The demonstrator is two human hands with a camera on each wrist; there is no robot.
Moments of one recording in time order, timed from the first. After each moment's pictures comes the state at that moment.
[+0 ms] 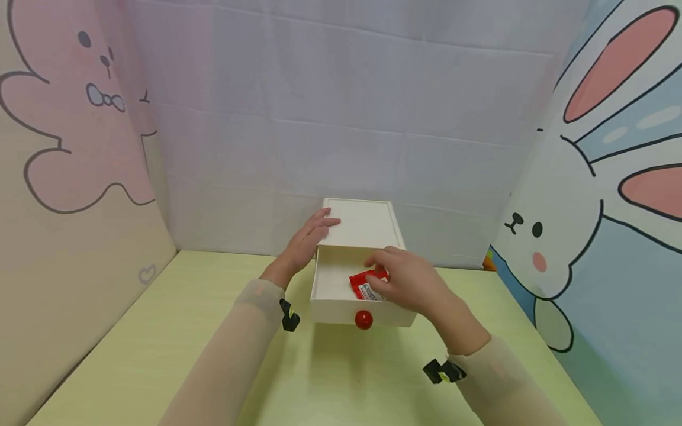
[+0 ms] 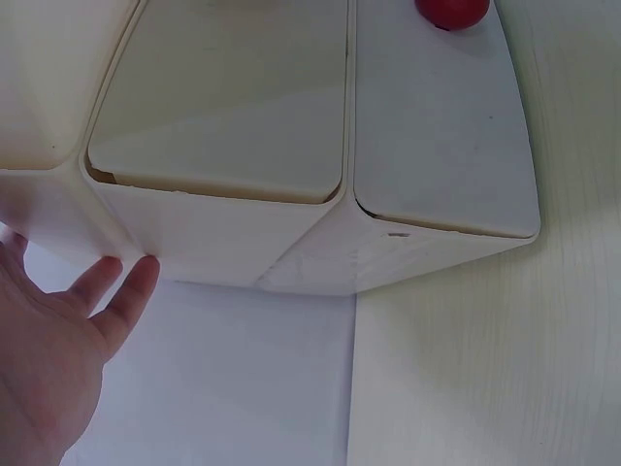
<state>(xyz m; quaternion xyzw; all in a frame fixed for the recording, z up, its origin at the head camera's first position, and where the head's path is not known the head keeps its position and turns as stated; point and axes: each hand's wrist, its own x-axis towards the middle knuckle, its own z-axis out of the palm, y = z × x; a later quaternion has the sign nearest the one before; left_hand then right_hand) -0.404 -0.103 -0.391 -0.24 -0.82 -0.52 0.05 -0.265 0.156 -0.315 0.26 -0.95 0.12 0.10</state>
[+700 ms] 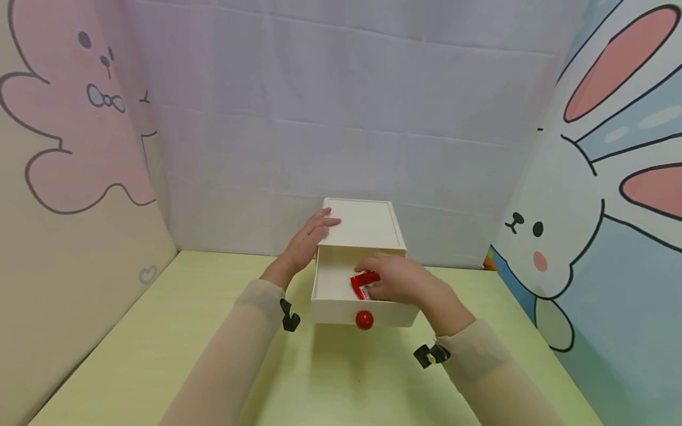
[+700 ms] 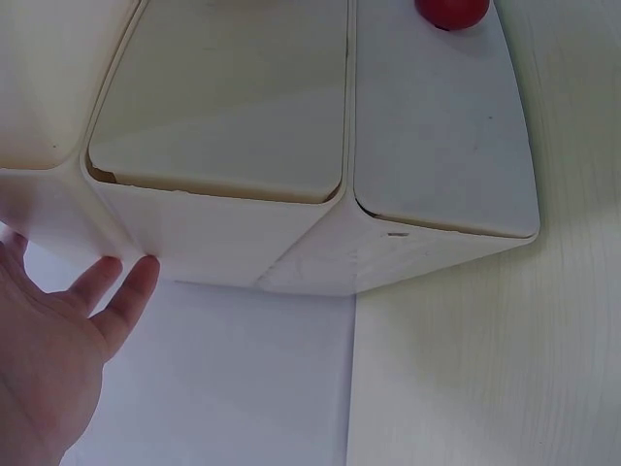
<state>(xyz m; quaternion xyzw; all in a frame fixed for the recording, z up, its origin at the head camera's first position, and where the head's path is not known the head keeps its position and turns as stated) -0.405 -0.105 -0.392 -0.25 -0.81 -0.52 0.05 -0.296 0.146 -0.323 0.27 -0.96 0.11 -0.04</state>
